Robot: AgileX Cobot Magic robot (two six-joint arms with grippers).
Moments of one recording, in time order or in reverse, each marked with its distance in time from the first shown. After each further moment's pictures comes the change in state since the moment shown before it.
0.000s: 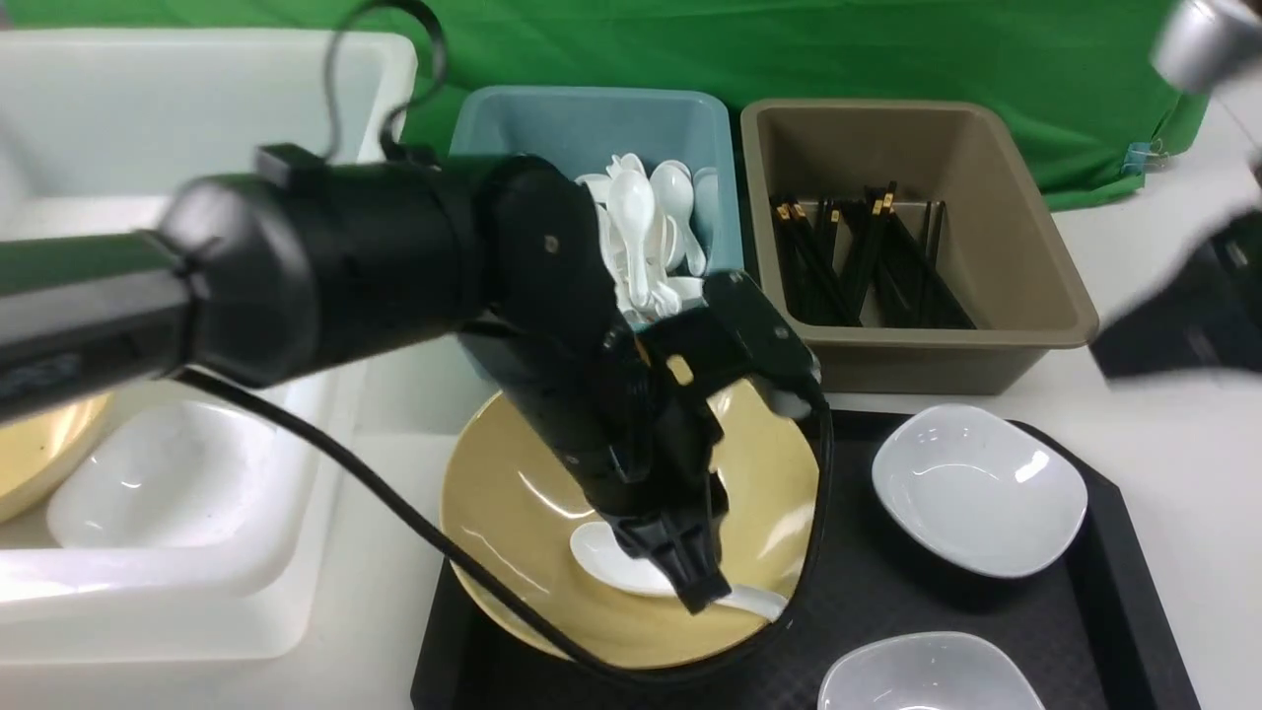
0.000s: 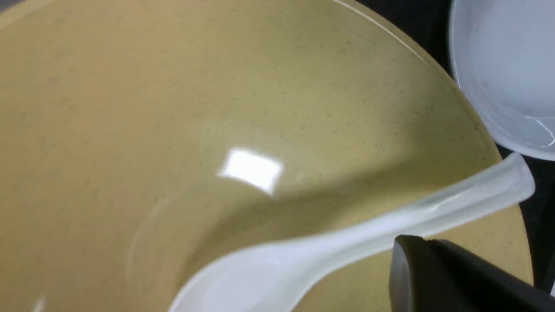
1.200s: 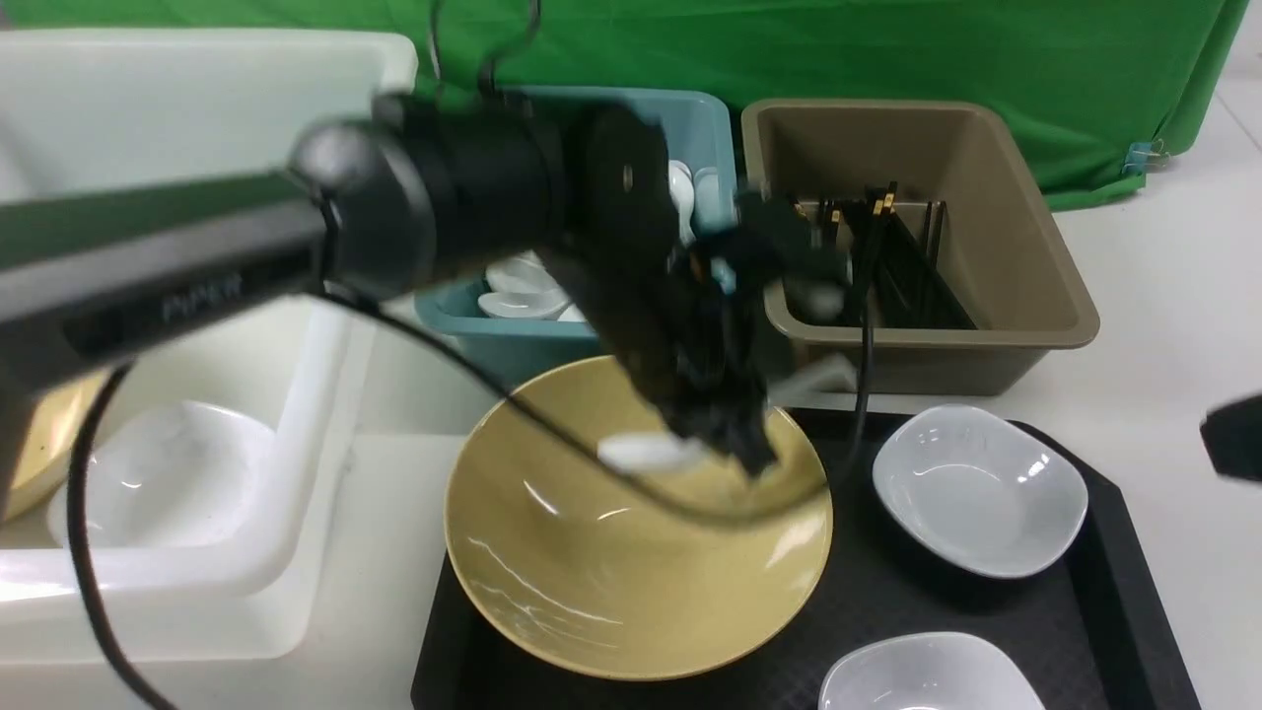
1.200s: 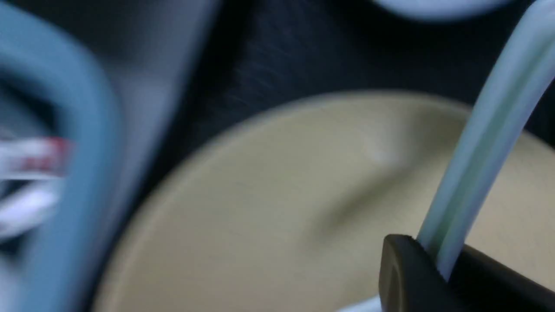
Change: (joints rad) right arm 0.000 -0.278 0.159 0.009 -0.122 -0.041; left arm 0.034 0.129 -0.313 0.174 -0.002 -0.267
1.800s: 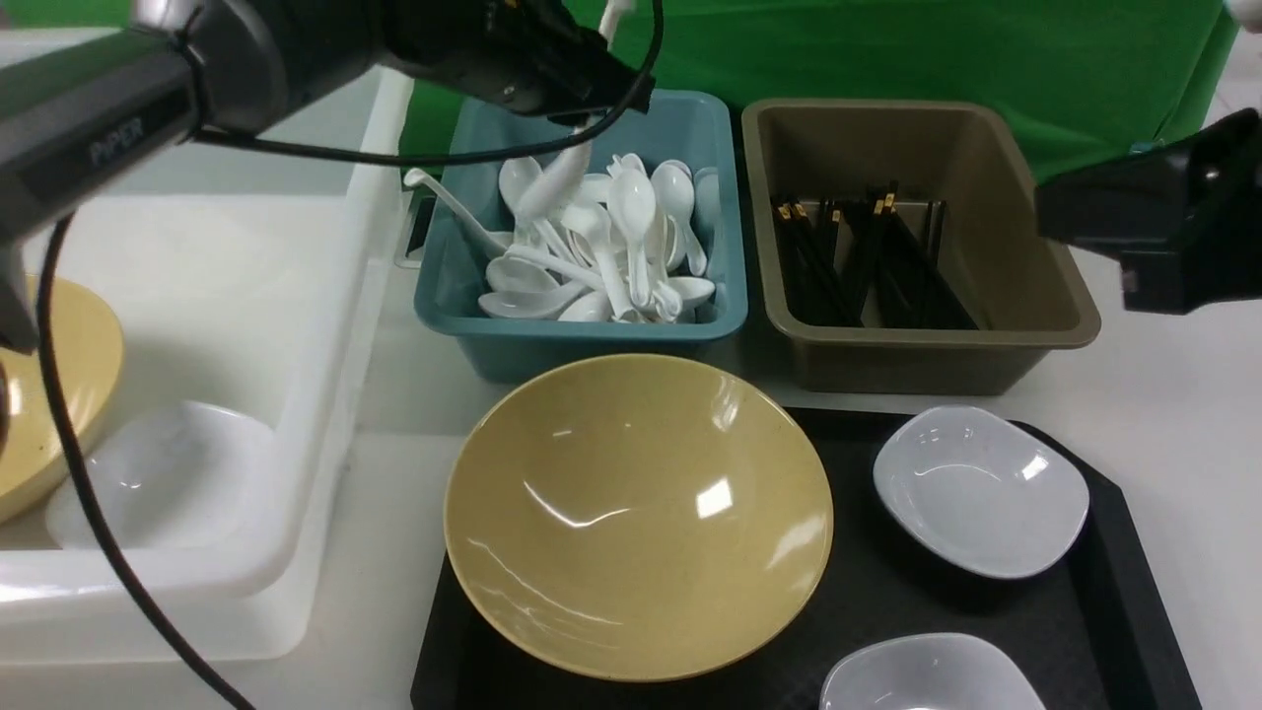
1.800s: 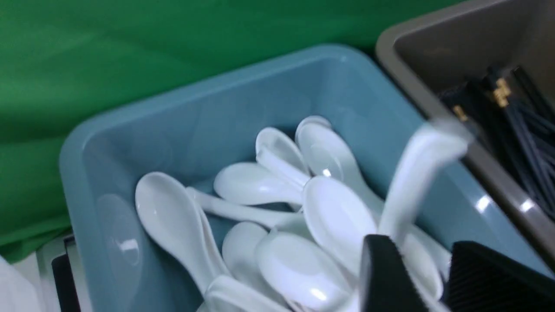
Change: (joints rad) right arm 0.076 0.230 0.003 0.172 -0.454 -0.138; left arm 0.282 0.136 -0.209 0.068 -0.410 -0.325
